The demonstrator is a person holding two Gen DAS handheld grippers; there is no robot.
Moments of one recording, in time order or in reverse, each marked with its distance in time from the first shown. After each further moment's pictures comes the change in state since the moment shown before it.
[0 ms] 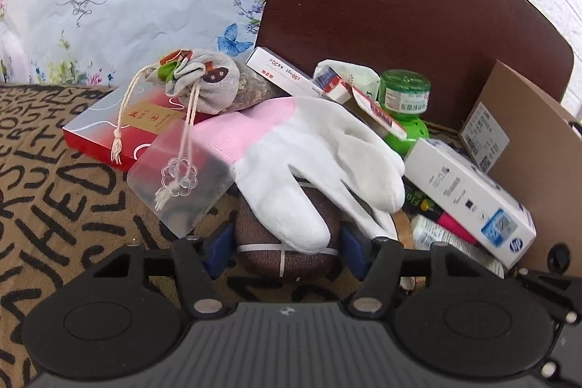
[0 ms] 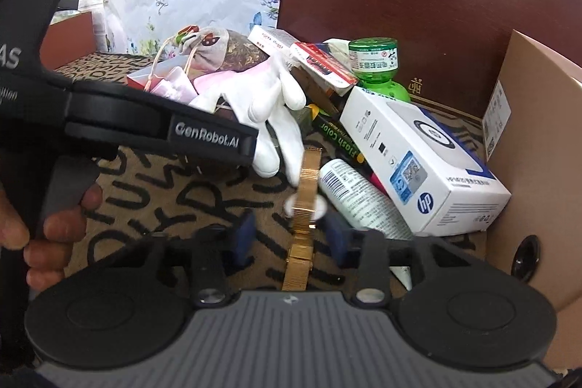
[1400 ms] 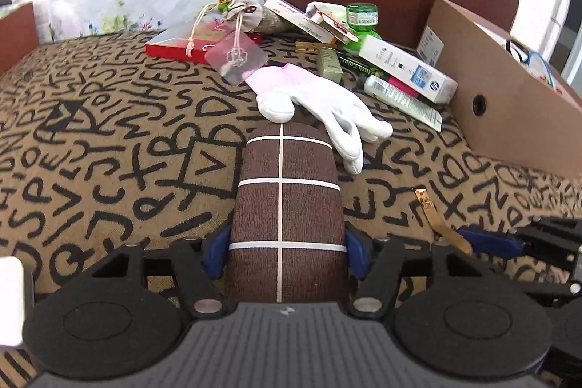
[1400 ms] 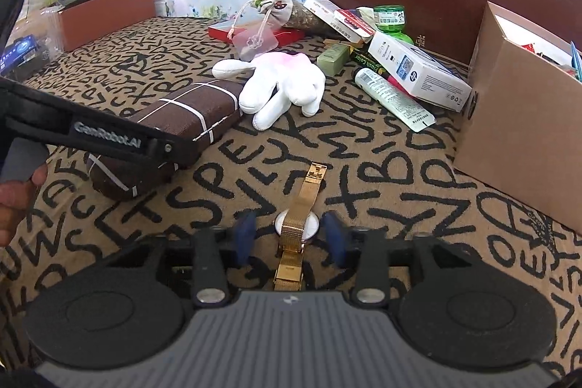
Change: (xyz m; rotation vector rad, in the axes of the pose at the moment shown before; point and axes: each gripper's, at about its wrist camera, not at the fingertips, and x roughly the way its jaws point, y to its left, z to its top) left arm -0.137 0.005 -0.091 0.057 0.128 0.019; right arm -0.126 0.016 -0.077 -0.046 0.081 0.099
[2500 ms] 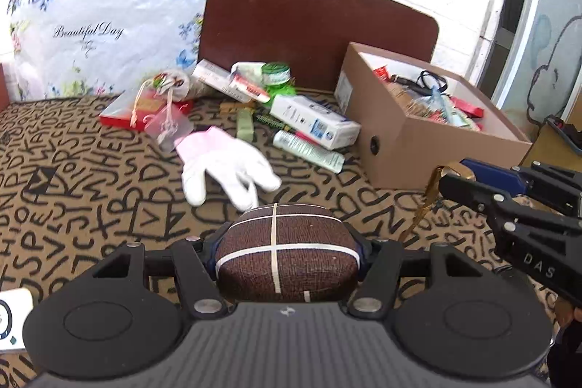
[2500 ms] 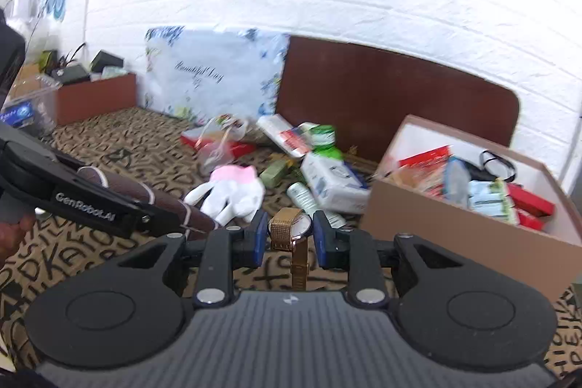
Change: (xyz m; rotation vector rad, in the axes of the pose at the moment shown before) left arm -0.079 -0.054 0.021 0.075 -0.114 -0.146; right arm -0.118 -0.029 0.018 -0.022 -0.314 -0.120
